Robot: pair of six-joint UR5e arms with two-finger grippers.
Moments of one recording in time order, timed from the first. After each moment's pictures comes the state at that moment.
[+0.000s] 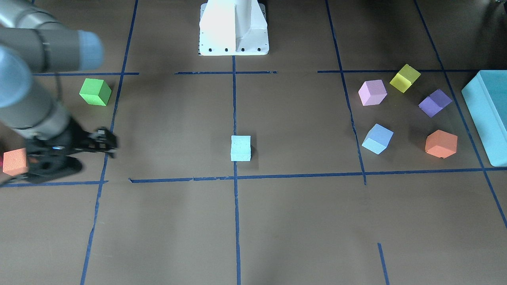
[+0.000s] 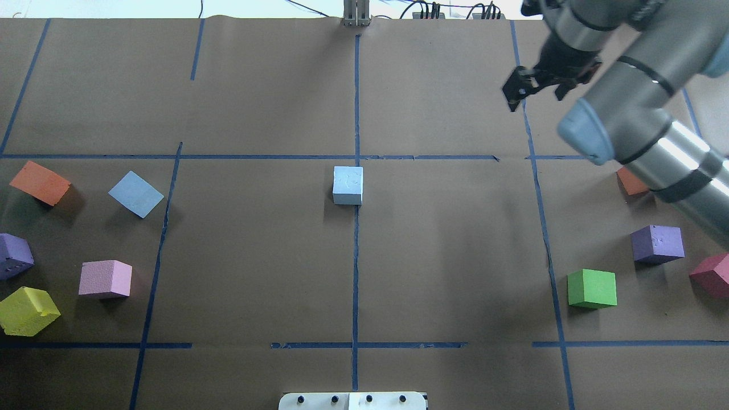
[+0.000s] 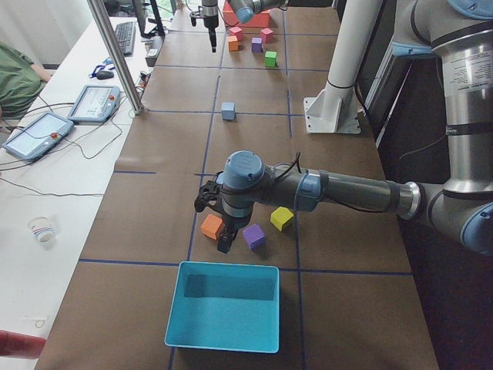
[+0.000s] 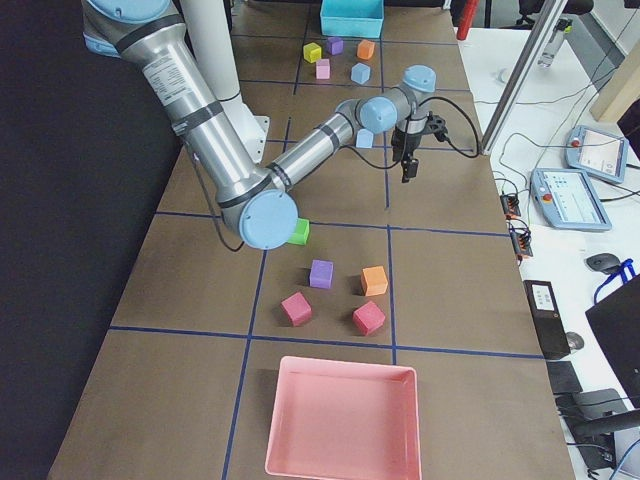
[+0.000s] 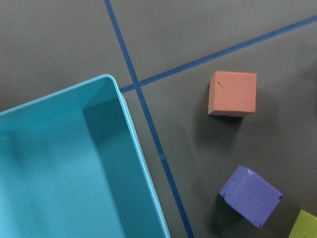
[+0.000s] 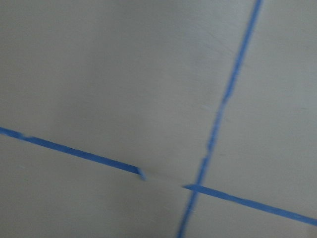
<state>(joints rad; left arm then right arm) -1.58 -1.40 -1.90 -1.62 -2.35 0.24 1.08 -1.11 1.70 -1.72 2.21 0.33</state>
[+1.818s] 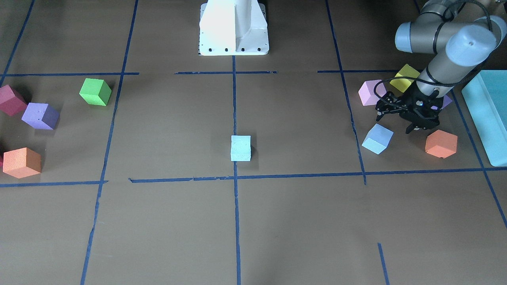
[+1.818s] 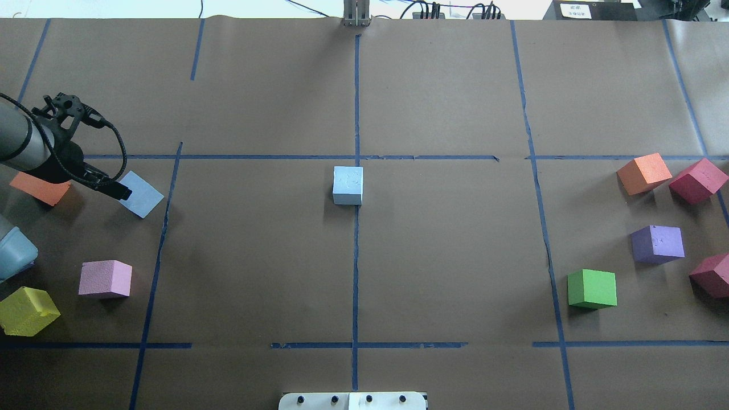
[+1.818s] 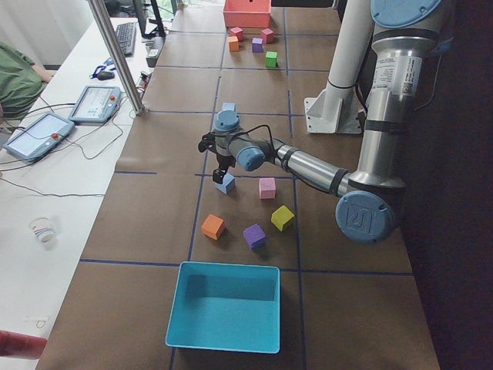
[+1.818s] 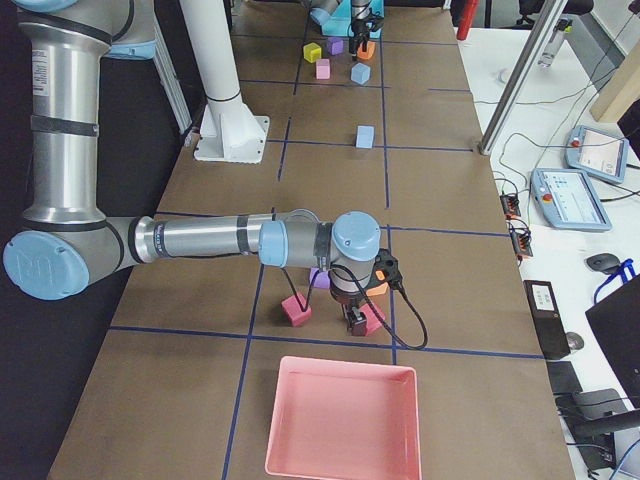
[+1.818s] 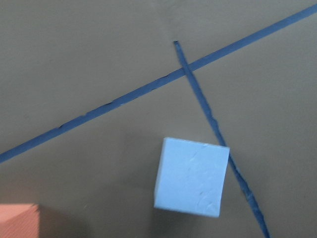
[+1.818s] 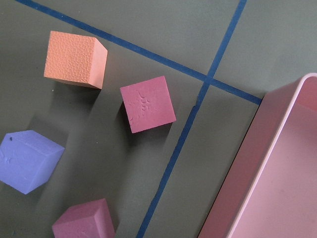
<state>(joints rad) -0.92 -1.68 -1.75 -1.99 -2.15 -0.43 1.57 -1.67 1.78 -1.68 2.34 -0.40</state>
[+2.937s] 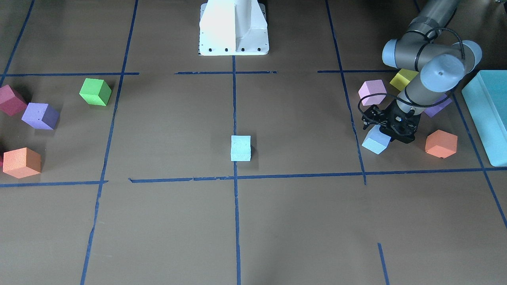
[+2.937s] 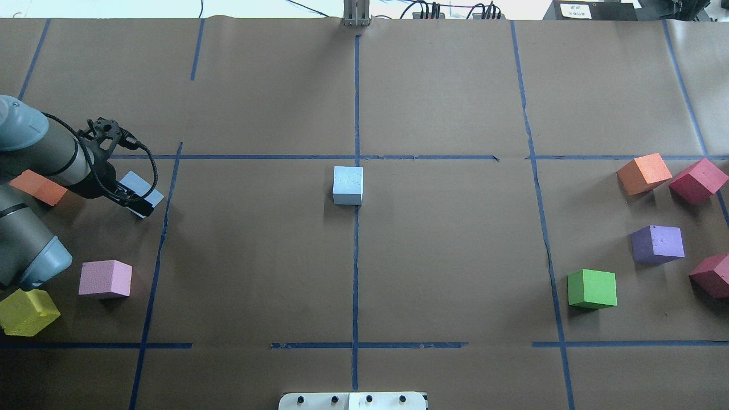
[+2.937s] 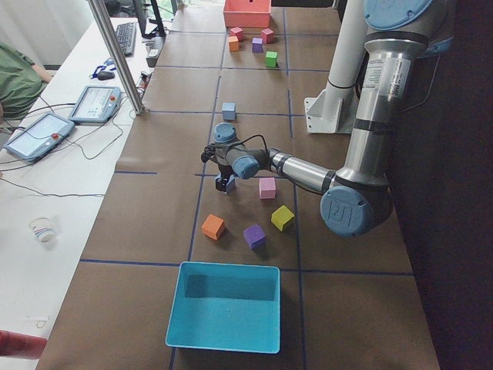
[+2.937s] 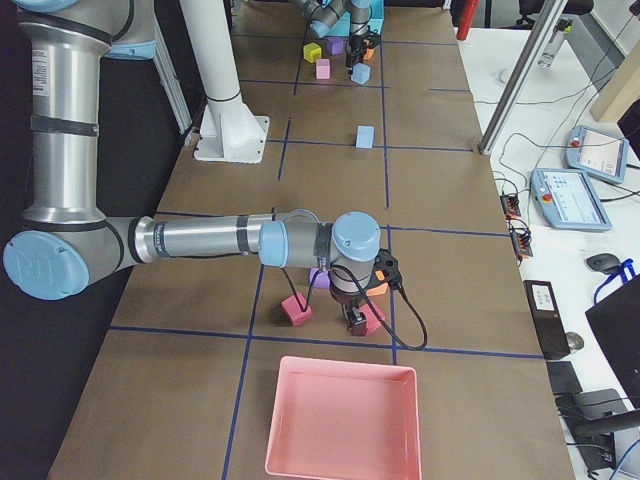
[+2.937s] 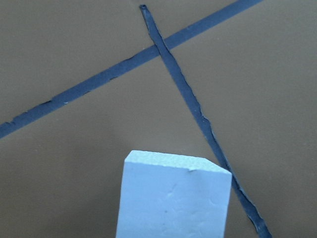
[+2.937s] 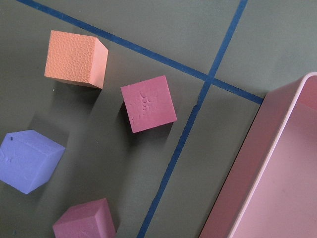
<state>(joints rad) -0.85 -1.75 -1.61 -2.02 -2.14 -0.44 1.57 -1.67 1.77 -1.68 2.34 -0.40</state>
